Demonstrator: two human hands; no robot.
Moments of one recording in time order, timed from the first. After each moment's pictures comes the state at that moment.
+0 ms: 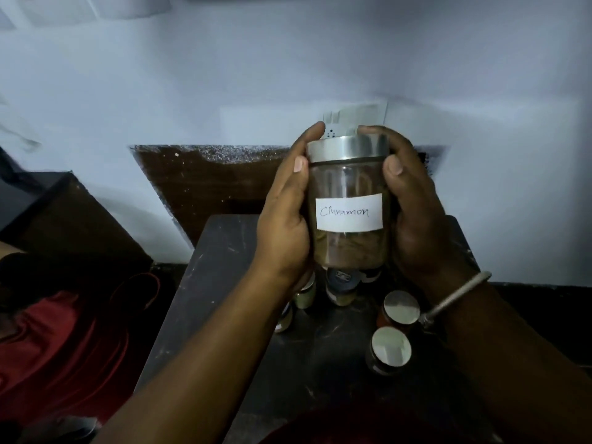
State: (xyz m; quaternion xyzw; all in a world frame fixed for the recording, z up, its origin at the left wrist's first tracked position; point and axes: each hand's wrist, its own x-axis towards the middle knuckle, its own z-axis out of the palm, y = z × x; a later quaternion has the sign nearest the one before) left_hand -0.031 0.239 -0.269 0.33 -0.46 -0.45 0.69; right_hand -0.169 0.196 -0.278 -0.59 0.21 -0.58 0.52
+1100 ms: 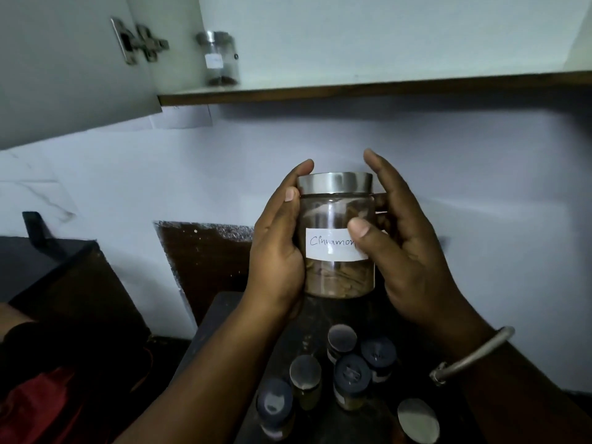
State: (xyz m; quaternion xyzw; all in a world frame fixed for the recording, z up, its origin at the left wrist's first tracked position) left_hand -0.009 0.210 -0.189 0.31 -0.50 -0.36 0.72; right_hand -0.157 0.186 -0.193 -0.71 0.21 -0.57 0.37
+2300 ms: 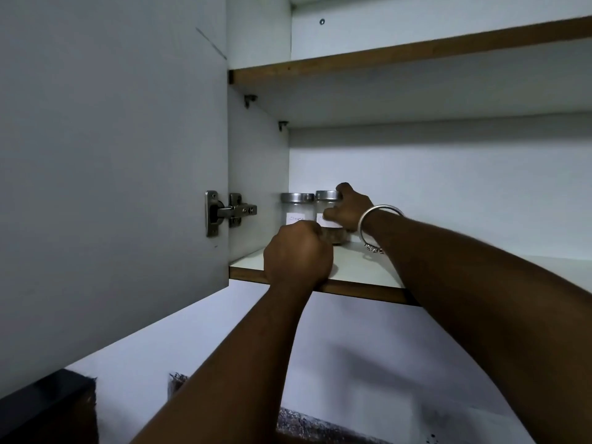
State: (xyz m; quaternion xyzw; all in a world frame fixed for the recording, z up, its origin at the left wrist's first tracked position) left_hand 0.213 -0.088 -0.029 0.68 -0.51 0.18 0.50; right_hand 0.138 -0.253 0.044 -0.82 0.43 -0.37 0.09
